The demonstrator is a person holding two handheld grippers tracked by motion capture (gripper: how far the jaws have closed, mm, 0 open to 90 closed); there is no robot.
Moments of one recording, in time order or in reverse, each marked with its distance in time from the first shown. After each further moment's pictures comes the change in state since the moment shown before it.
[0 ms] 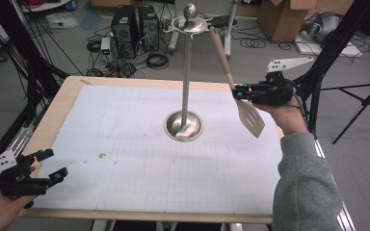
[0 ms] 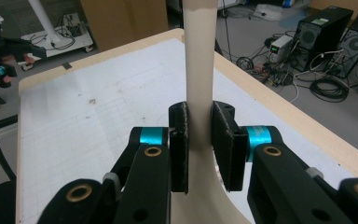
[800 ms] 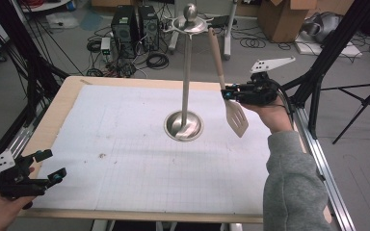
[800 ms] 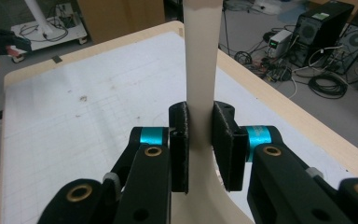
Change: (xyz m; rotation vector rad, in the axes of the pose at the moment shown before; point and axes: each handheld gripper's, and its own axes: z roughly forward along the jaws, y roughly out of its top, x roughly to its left) left arm 0.000 -0.001 -0.003 -0.003 0.005 -0.004; right arm 0.003 0.003 0.031 0.031 -0.017 -0.015
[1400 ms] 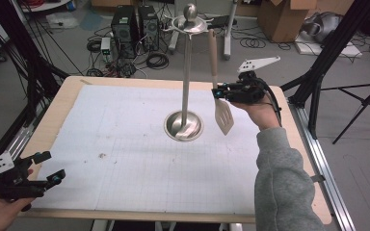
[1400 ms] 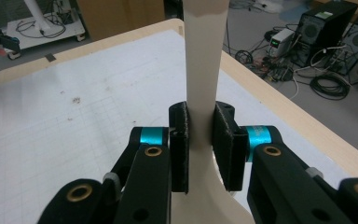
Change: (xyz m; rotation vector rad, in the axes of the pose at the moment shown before) left arm 0.000 -0.004 -0.005 0.007 0.016 -0.007; right arm -0.001 0.004 0.029 0.008 0.006 -0.009
